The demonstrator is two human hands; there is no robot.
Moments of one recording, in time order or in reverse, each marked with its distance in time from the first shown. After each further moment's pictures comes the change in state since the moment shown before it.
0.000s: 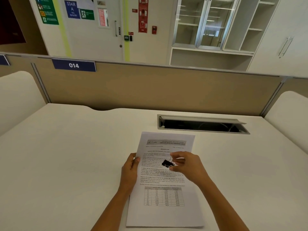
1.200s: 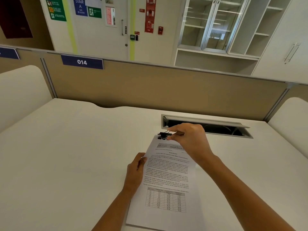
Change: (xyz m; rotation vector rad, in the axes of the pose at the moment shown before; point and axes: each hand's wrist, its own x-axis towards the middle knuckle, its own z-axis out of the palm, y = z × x) left_hand -0.008 -0.003 0.000 0.166 -0.048 0.140; right_hand 0.000 -0.090 -0.021 -0.367 0.286 -0.627
